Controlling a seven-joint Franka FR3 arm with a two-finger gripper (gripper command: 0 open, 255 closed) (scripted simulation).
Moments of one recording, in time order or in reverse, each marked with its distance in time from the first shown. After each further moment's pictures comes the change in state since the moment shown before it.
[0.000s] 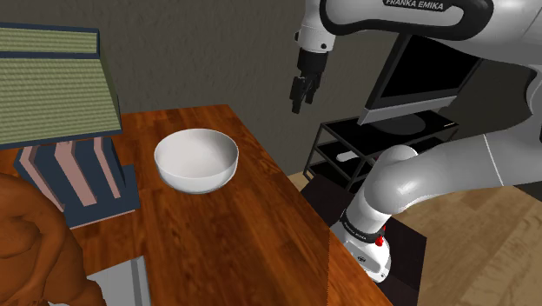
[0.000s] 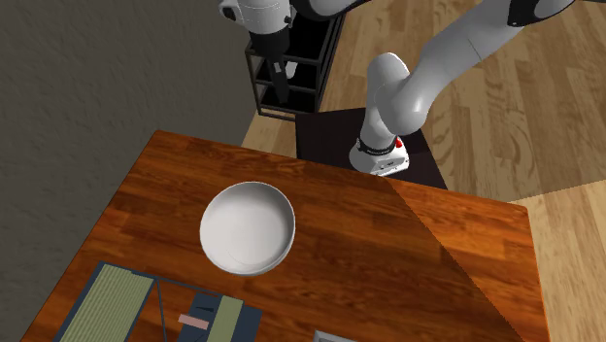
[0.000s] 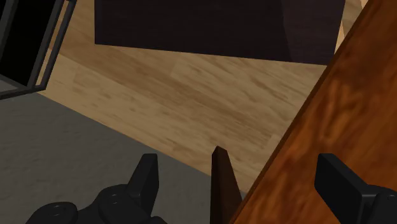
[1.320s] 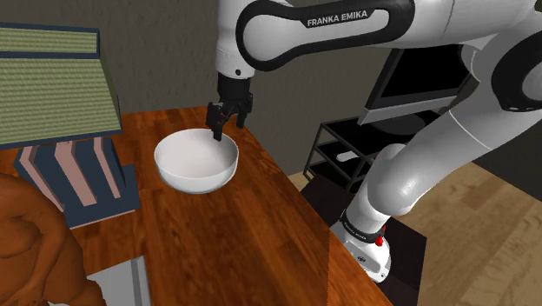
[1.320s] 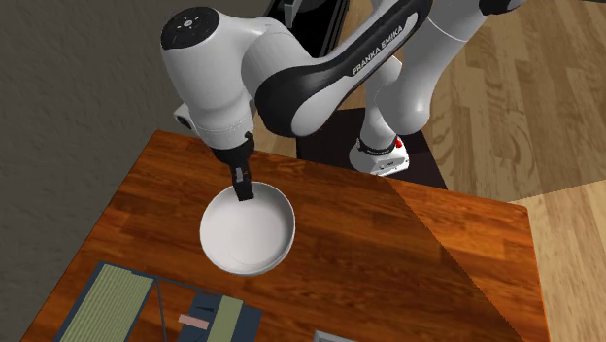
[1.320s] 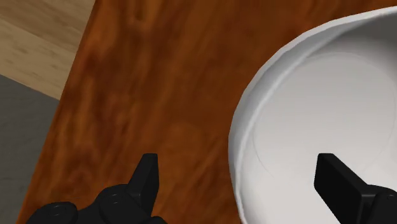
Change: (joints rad) arm 0.104 0.393 0.291 0.146 0.149 0.341 0.329
